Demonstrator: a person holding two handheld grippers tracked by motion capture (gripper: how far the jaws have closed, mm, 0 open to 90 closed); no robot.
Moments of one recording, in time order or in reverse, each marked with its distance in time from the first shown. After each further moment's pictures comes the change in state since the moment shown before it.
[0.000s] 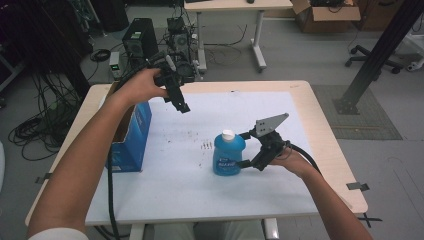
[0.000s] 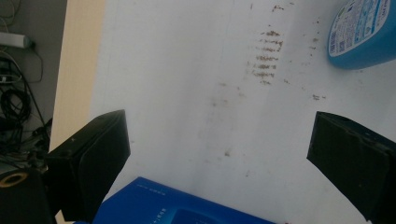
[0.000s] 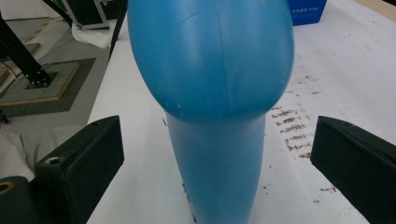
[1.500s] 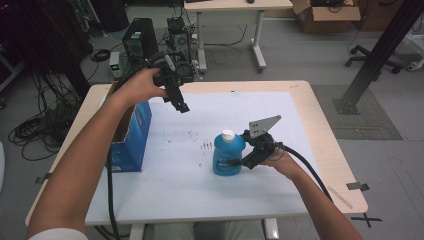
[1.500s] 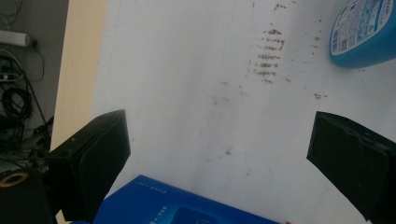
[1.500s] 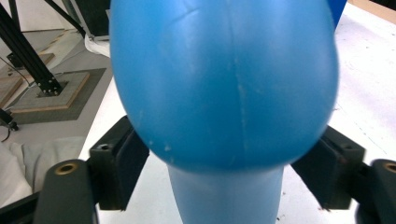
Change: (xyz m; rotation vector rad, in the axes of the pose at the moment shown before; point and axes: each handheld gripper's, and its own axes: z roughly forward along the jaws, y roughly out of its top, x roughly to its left) left arm 0.000 -0.002 0.000 0.001 0.004 -0.006; right arm -0.004 -0.002 0.020 -0.054 0.039 -0.018
